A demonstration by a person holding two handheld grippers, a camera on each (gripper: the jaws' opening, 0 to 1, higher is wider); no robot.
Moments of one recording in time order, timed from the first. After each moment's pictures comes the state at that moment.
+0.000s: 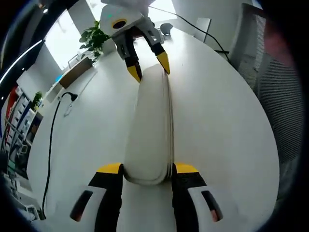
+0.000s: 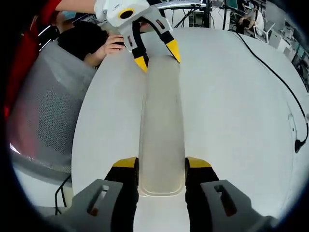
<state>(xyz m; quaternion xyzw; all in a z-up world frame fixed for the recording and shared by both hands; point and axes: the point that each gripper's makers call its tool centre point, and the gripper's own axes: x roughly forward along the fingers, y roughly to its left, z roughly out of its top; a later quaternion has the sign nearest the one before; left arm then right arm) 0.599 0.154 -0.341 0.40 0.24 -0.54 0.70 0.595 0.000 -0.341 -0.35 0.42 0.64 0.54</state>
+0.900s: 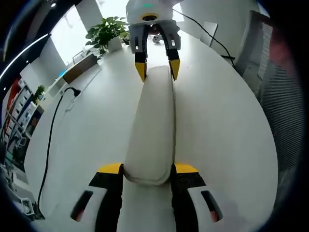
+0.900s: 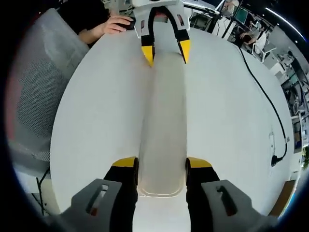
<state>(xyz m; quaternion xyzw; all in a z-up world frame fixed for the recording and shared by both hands) 0.604 0.157 -0.340 0.38 0.25 -0.53 0.71 0.592 0.001 -0.343 -0.45 0.35 0.60 0.56</state>
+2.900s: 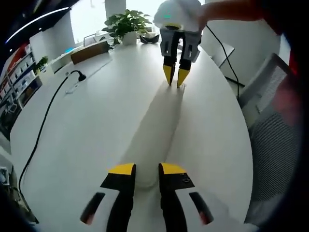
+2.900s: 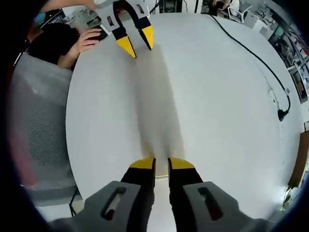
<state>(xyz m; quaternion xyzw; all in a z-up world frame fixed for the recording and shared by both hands) 0.602 0.148 -0.324 0.26 0.34 -0.53 0.73 0.586 -0.017 -0.330 -0.37 0.49 0.51 0.60</state>
